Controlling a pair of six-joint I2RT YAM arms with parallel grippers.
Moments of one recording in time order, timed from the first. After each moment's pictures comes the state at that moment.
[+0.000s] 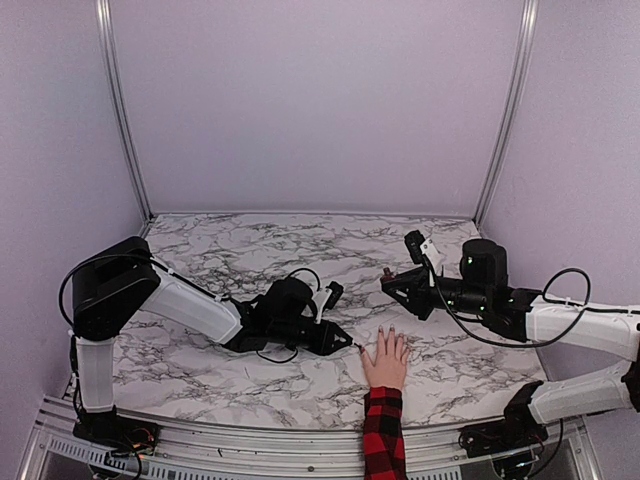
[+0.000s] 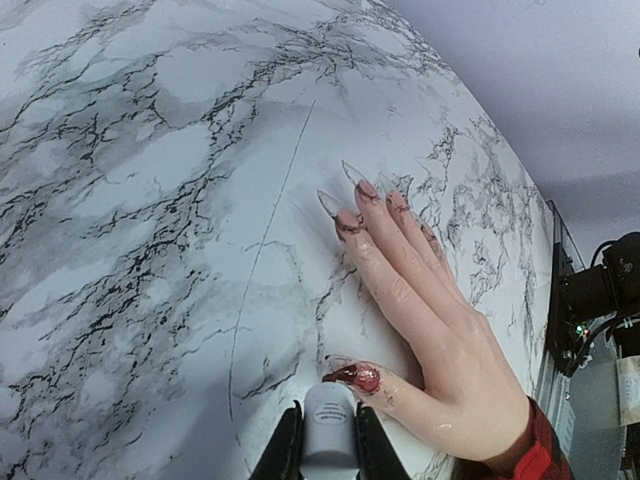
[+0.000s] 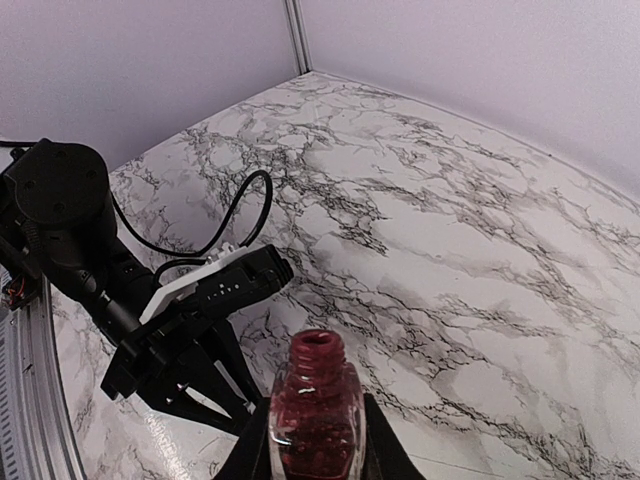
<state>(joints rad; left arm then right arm) -1.03 2.03 1.05 0.41 0.25 -0.58 0.60 1.11 0.56 0.21 -0.37 0.06</state>
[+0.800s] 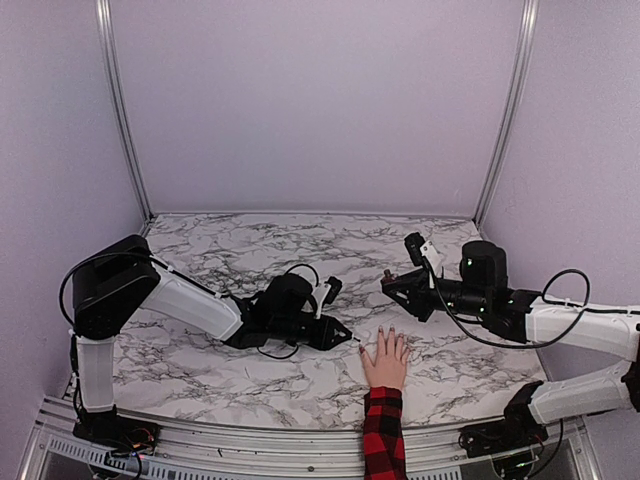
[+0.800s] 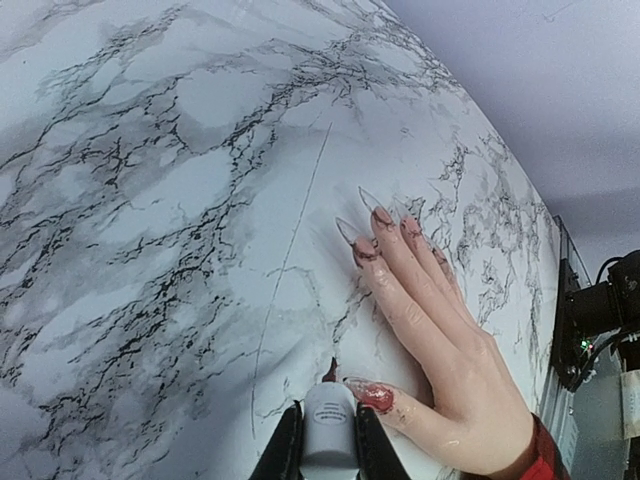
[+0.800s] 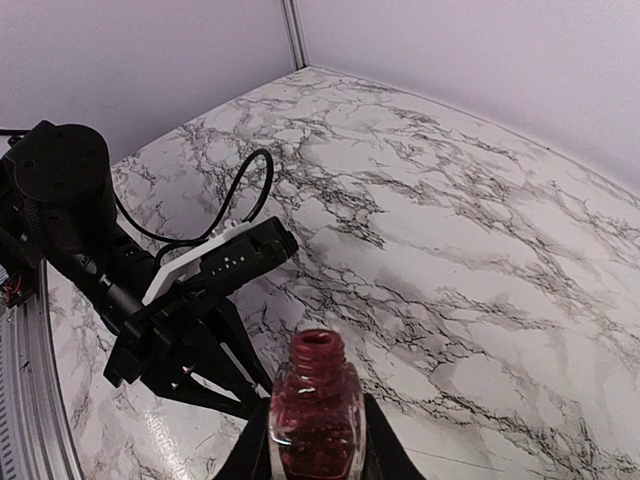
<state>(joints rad) -1.01 2.03 1.07 0.40 0.23 -0.58 0.60 1.11 0.55 0.21 -0.36 0.06</state>
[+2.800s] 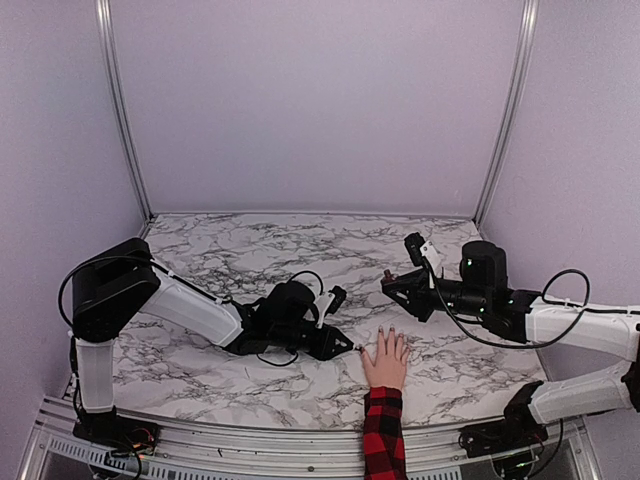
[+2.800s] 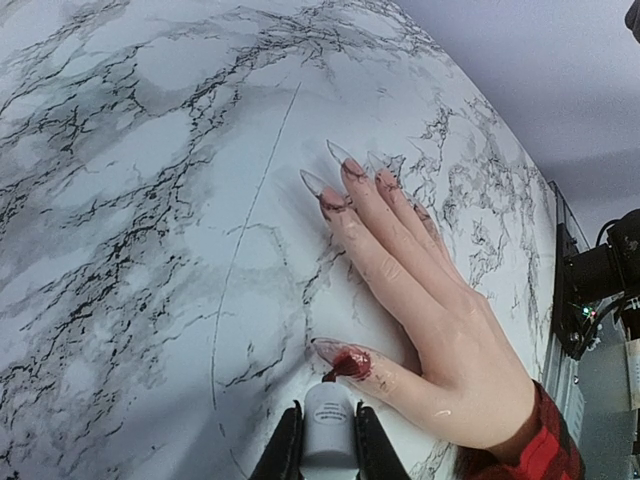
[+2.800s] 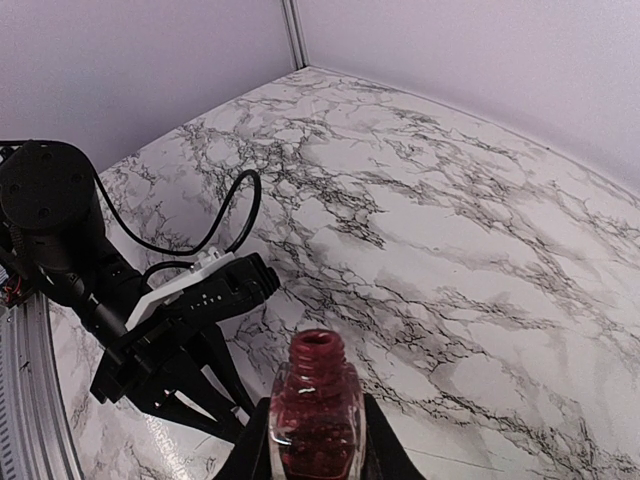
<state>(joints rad) -1.05 2.03 1.05 0.40 0.25 -0.54 0.60 1.11 0.55 0.21 -0.36 0.06</state>
